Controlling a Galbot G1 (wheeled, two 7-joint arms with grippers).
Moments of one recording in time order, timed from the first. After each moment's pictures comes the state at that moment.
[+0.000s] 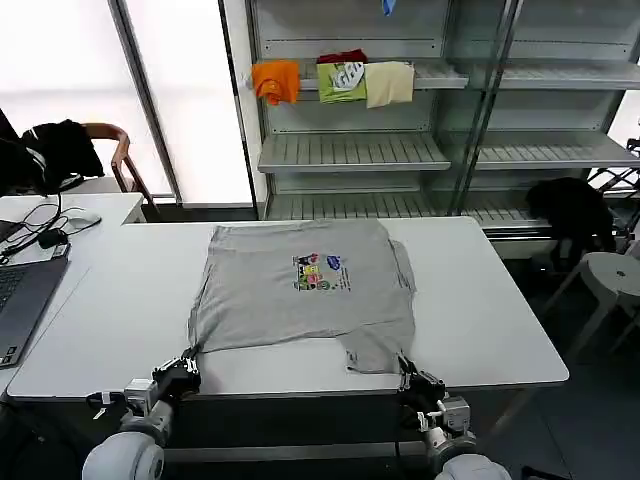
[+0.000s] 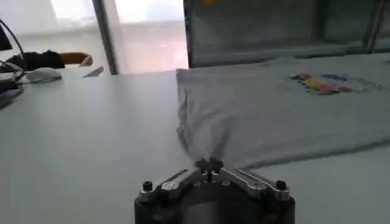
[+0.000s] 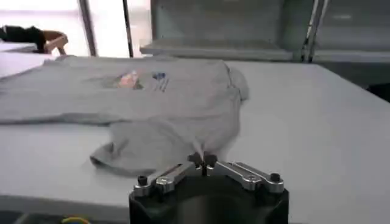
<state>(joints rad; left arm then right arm) 1.35 -1.31 -0.64 -1.99 -0.23 0.50 0.03 -1.39 1.47 0.42 2.13 0.07 -0.49 0.02</state>
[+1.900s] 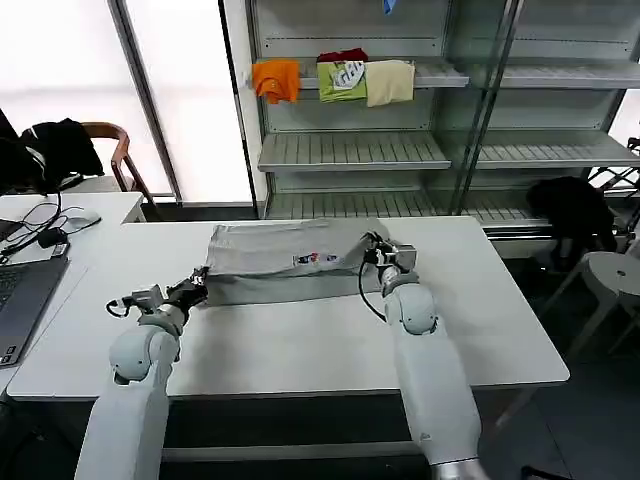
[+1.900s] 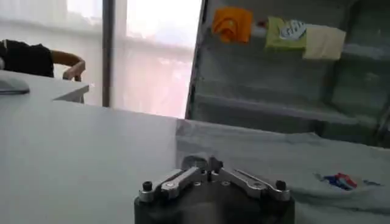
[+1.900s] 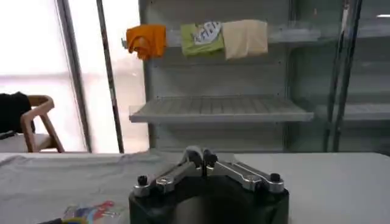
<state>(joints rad) 0.82 -1.33 -0.59 -1.52 -0.36 0.51 0.04 -0.54 1.61 0.43 1.27 0.01 -0.39 -0.02</state>
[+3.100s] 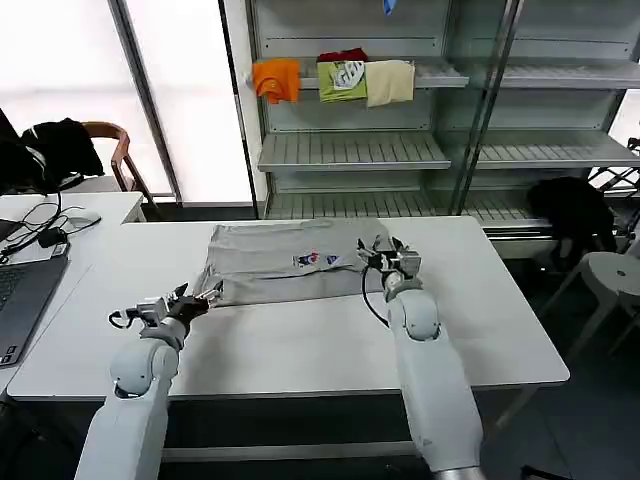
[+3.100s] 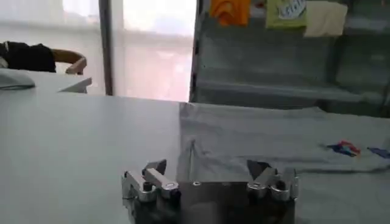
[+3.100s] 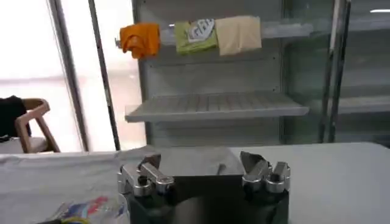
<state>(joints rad) 0.90 -1.31 -0.58 -1.57 -0.31 0.53 0.04 -0.73 1.58 0.46 1.46 0.06 -0.45 -0.01</state>
